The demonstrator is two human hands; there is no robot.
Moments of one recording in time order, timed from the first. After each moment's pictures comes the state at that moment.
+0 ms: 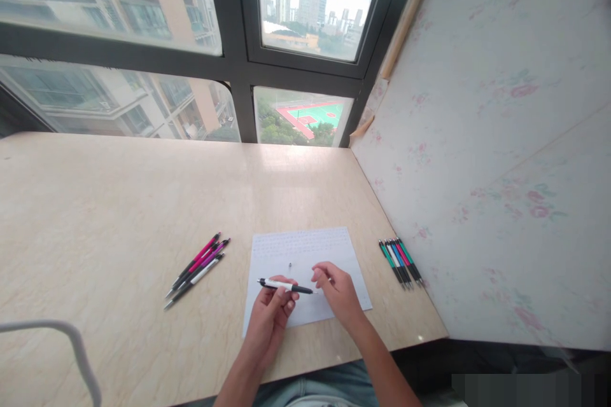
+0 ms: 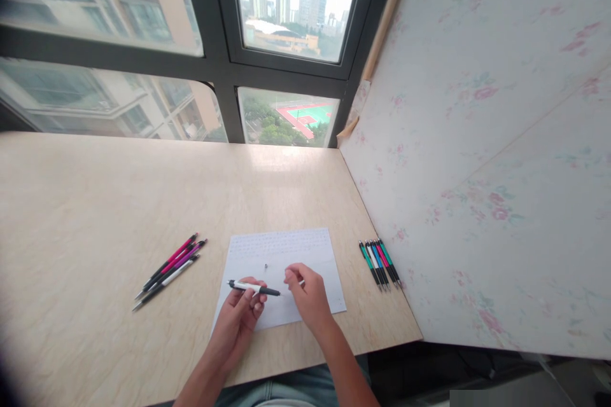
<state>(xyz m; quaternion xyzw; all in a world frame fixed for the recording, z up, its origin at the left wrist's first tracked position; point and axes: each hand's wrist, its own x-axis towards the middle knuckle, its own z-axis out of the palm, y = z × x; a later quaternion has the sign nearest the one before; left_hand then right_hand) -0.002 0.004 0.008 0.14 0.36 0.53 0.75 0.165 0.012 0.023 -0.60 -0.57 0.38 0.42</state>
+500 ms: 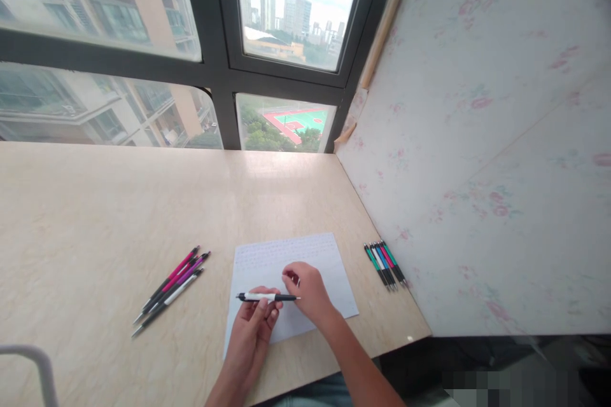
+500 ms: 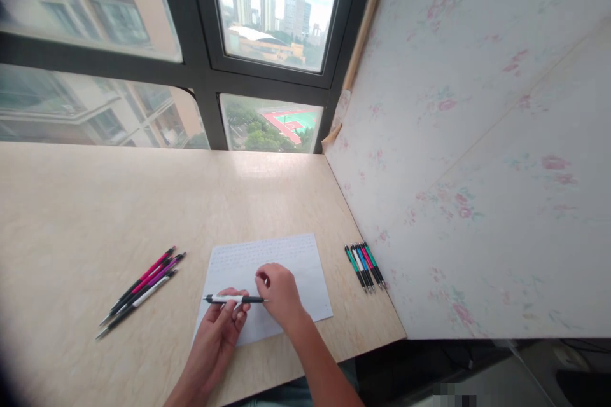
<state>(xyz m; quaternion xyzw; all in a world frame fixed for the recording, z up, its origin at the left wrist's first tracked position) -0.002 0.009 0.006 0.12 0.38 0.55 0.73 0.145 0.049 0.011 -0.60 -0.67 0.29 0.34</state>
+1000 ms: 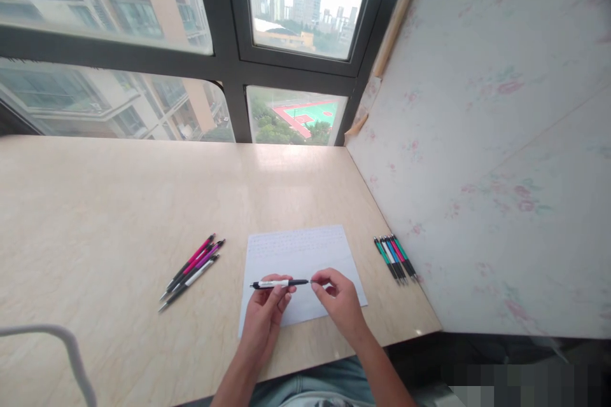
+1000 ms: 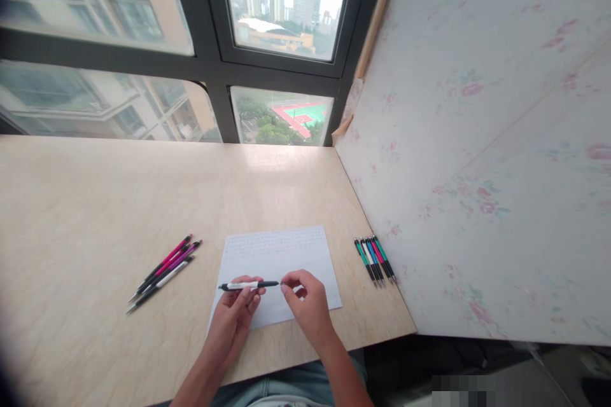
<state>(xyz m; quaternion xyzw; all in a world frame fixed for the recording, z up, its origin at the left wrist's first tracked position) 0.003 0.005 0.015 0.15 0.40 0.55 0.72 0.170 -0.007 0.026 -0.60 -0.50 0.42 0.47</state>
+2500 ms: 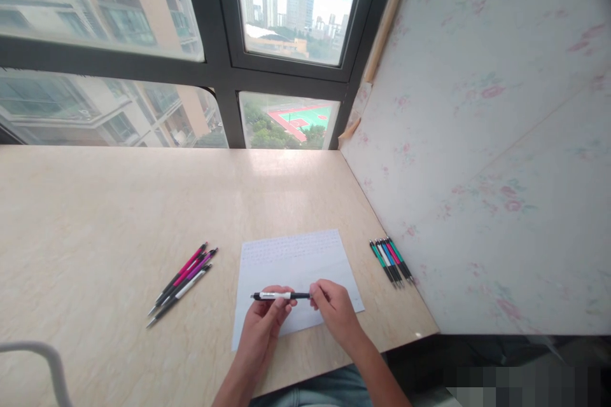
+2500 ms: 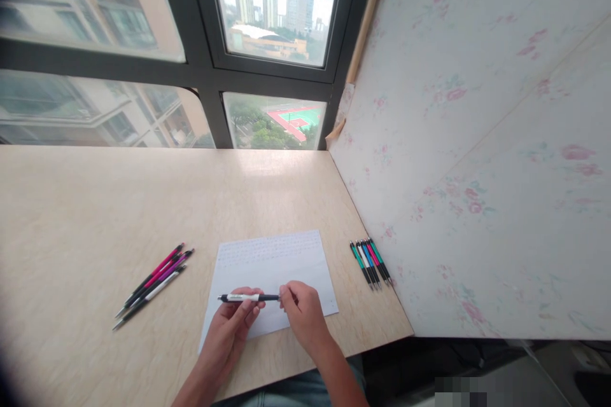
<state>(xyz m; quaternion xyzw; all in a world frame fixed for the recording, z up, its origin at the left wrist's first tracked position) 0.004 0.004 0.011 0.19 0.41 0.51 0.73 0.172 -0.005 0.029 -0.60 -0.57 0.38 0.40</state>
